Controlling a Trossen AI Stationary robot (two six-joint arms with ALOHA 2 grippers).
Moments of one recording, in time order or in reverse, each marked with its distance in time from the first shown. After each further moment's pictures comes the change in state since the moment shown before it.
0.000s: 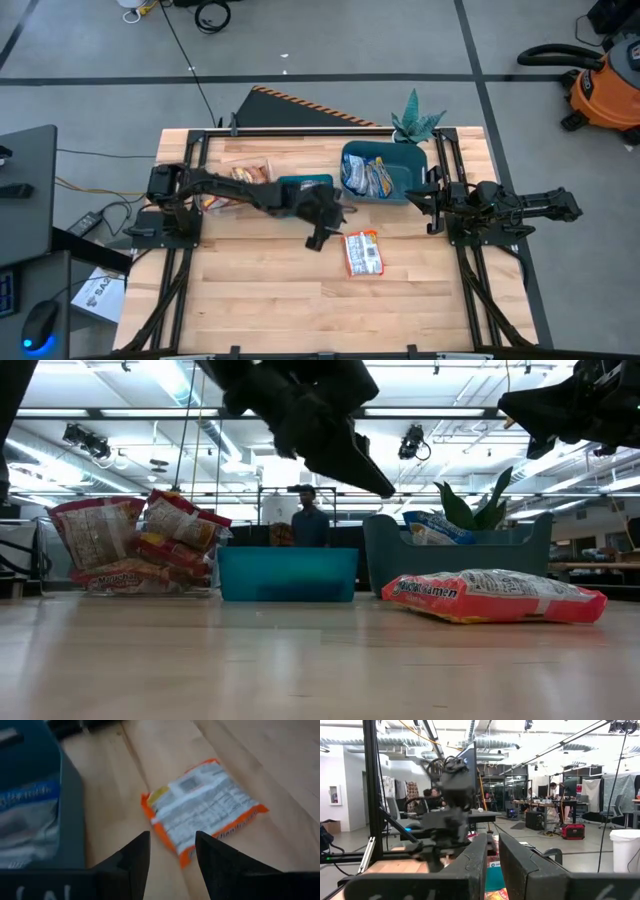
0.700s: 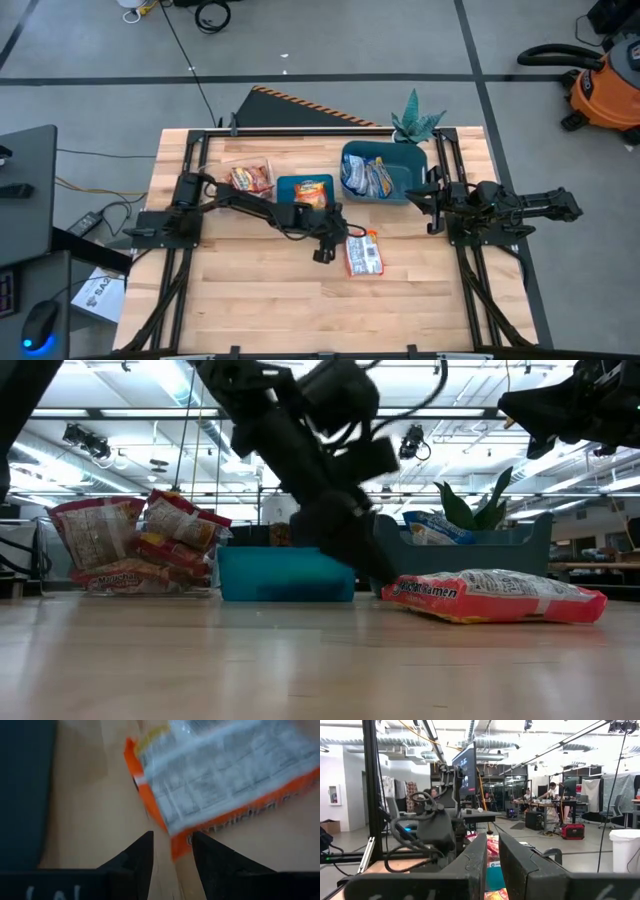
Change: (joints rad) left arm -0.086 0.201 0.003 0.082 -0.219 -0.106; right arm 0.000 0.000 0.000 0.002 0.001 0.000
